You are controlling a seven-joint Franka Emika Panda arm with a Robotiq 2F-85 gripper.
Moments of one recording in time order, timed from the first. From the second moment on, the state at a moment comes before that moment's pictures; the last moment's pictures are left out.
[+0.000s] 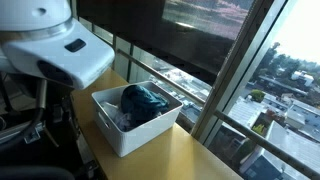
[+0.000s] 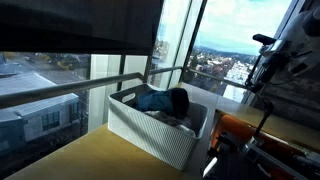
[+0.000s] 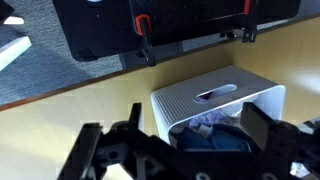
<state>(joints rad) -0.14 -0.66 -0.49 -2.74 0.02 2.14 -0.46</state>
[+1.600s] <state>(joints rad) 0.16 0.07 -0.13 -2.17 0.18 2.54 -0.49</state>
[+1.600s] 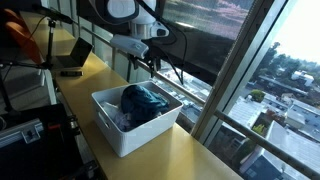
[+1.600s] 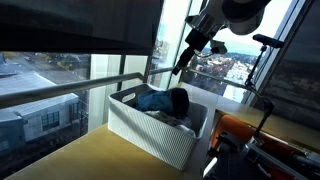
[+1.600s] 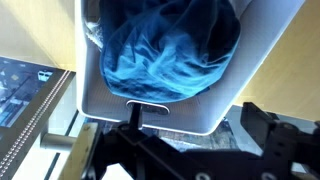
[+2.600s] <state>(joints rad) 0.01 0.57 0.00 -1.90 0.13 2.33 -0.21</state>
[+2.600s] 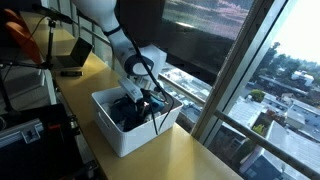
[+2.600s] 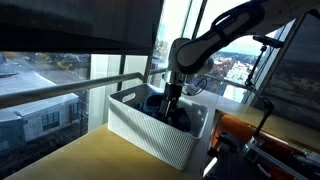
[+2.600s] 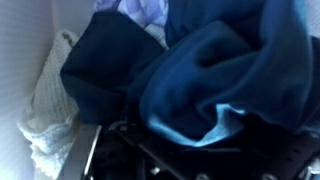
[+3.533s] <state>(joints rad) -0.07 0.42 0.08 -1.89 0.19 2.16 -0.24</state>
